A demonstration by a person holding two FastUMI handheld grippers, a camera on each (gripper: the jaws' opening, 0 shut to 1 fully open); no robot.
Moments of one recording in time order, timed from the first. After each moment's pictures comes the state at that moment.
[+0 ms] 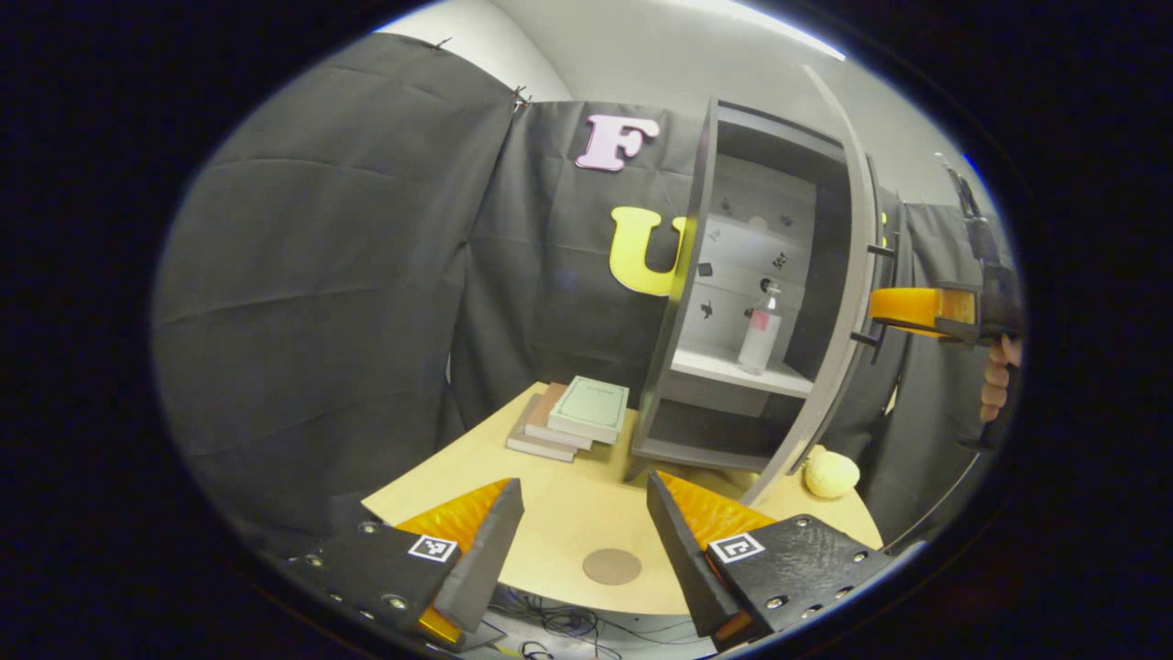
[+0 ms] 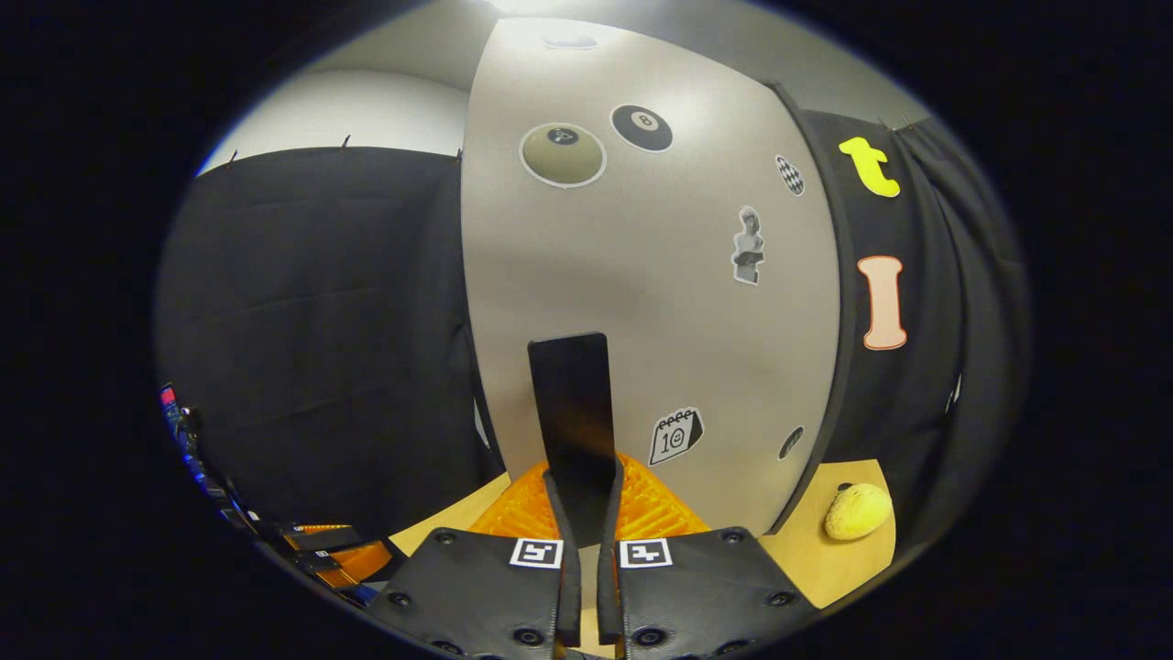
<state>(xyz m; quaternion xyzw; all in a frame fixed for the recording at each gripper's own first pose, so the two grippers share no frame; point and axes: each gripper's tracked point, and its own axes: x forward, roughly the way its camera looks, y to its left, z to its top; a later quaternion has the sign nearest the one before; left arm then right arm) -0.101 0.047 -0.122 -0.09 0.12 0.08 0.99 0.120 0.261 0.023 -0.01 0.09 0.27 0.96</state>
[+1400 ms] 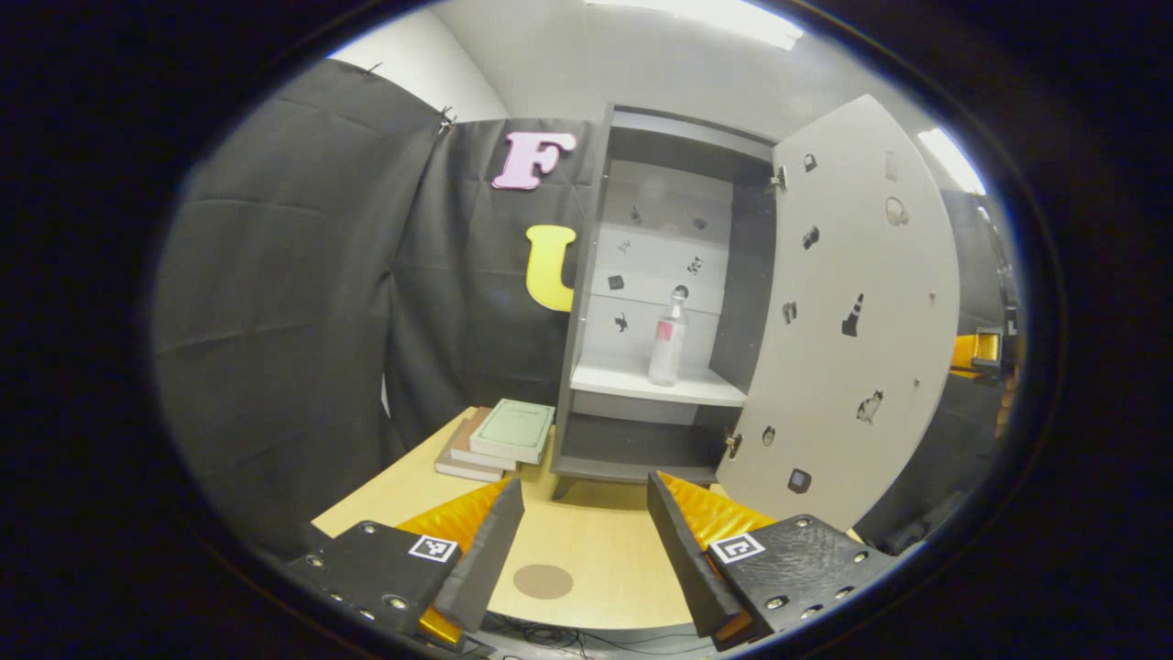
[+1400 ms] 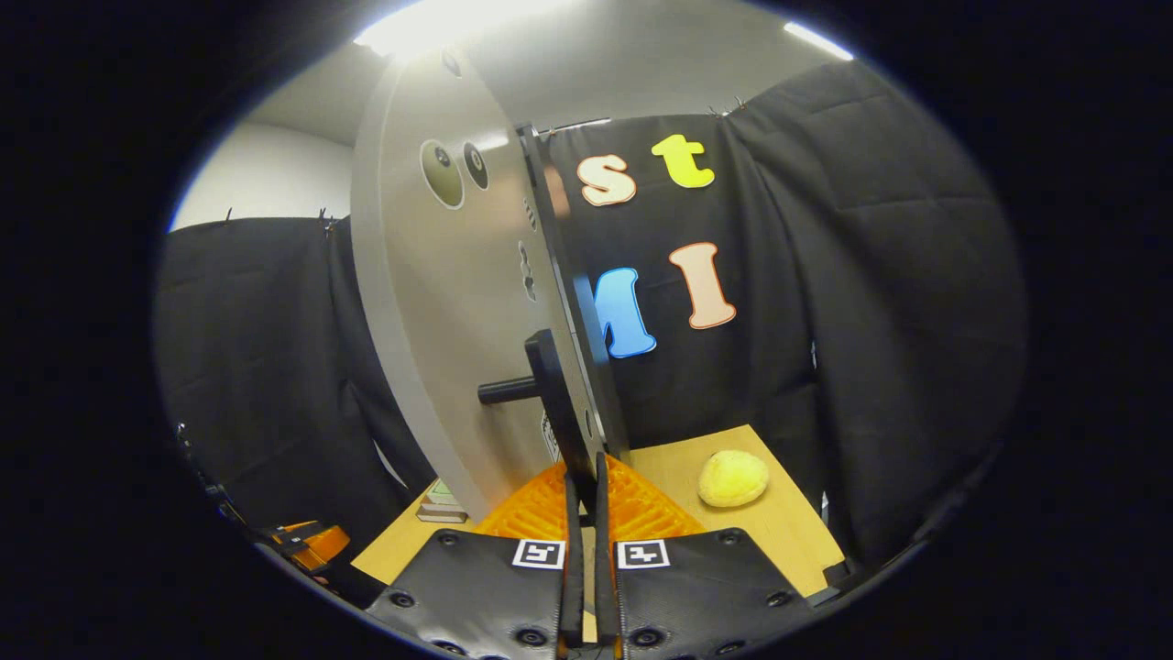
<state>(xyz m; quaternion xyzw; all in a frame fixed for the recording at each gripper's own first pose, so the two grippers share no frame) -0.064 -0.063 -0.089 -0.05 0.08 -0.03 1.00 0.114 0.118 0.028 0.09 0.07 0.07 0.99</state>
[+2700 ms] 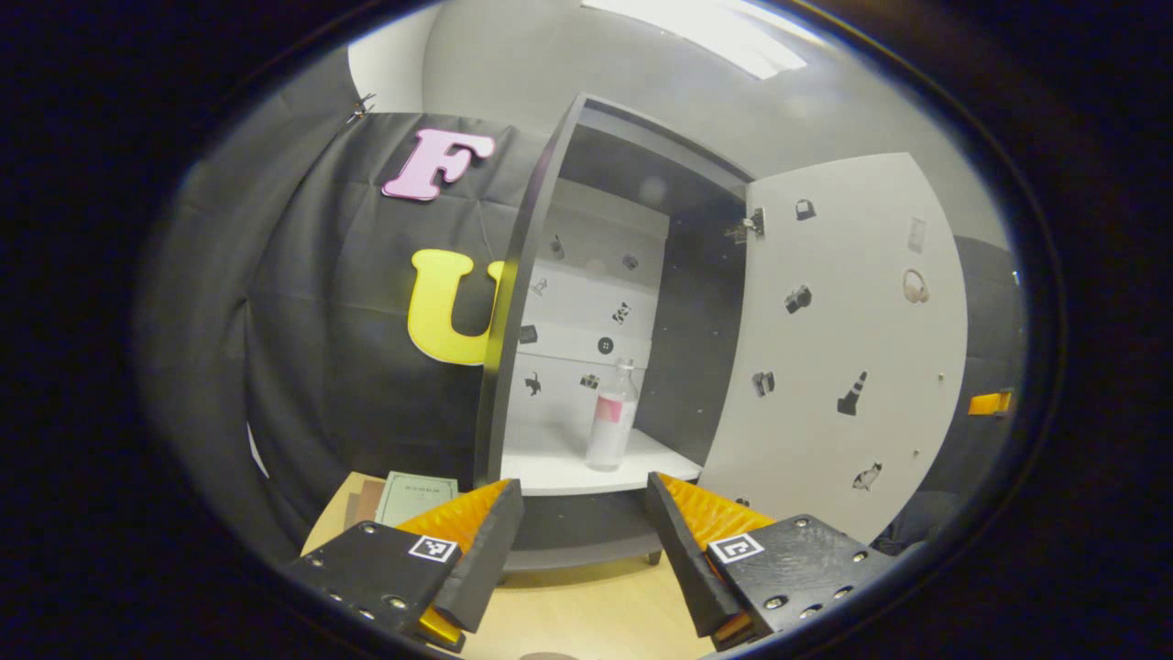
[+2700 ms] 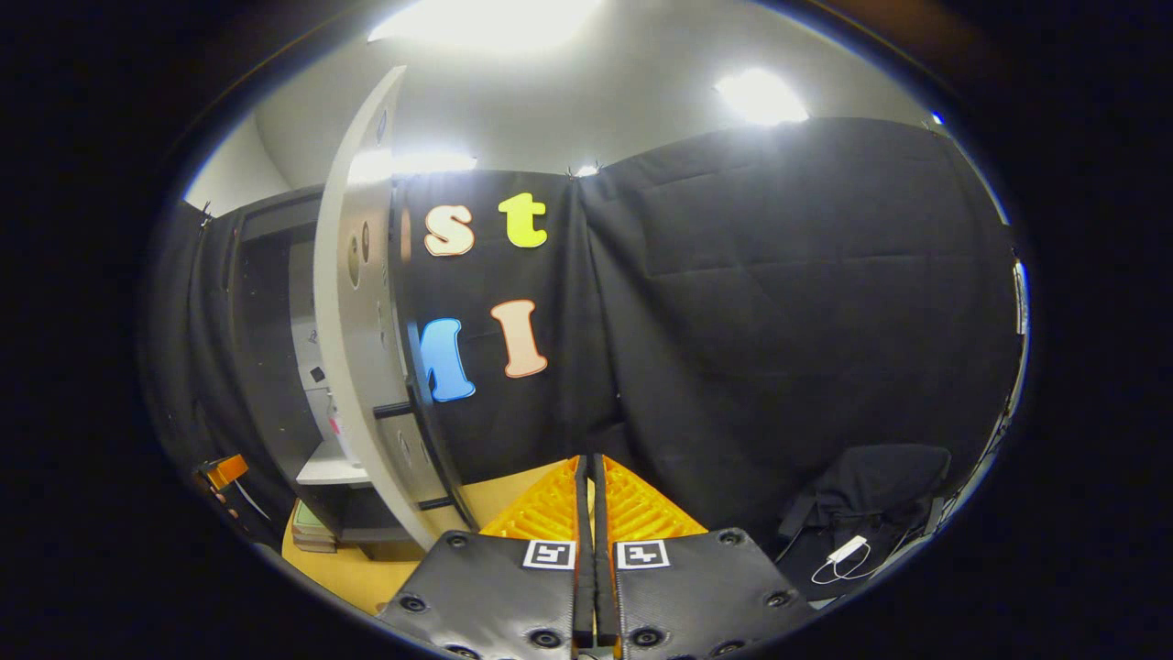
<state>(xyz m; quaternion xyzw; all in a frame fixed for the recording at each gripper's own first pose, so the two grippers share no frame) 0.118 -0.053 0.007 -0.07 0.02 -0.22 0.97 0.037 0.024 0.060 0.05 0.01 -0.24 0.97</state>
